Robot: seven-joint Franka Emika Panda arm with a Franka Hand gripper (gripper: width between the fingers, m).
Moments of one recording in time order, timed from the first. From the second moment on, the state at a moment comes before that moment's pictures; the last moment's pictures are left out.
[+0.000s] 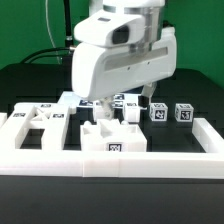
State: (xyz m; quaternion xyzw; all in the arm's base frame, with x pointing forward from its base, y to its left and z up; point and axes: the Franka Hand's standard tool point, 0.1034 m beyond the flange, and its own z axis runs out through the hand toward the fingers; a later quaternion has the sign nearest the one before) arm 0.575 0.004 0.048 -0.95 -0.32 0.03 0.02
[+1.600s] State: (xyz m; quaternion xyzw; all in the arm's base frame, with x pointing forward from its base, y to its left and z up) arm 0.582 0.020 0.006 -1.00 -0.08 0.02 0.03
